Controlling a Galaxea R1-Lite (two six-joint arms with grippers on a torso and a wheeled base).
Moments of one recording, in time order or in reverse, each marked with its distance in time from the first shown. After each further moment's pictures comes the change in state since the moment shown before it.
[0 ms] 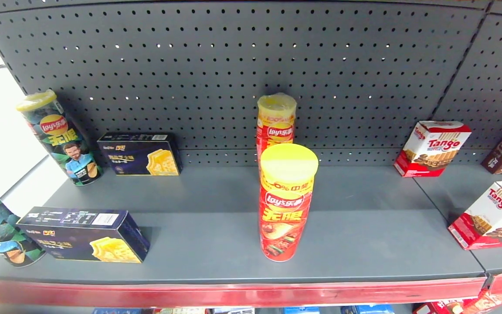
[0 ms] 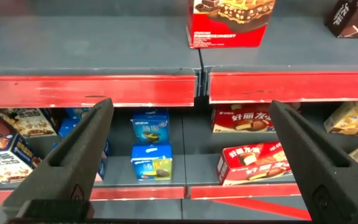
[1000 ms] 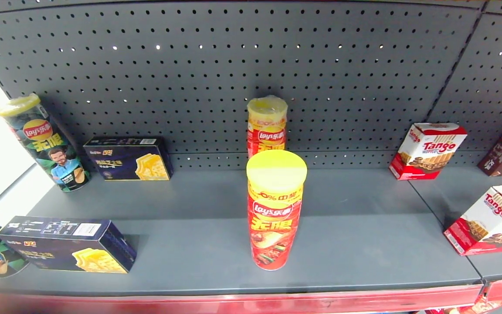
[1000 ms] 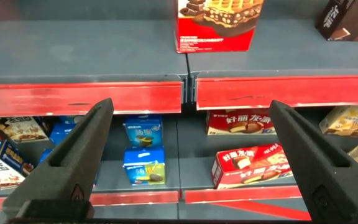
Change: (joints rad) left arm 0.000 0.001 0.000 -0.002 0.013 -0.024; right arm 0.000 0.000 0.000 0.000 0.000 0.000
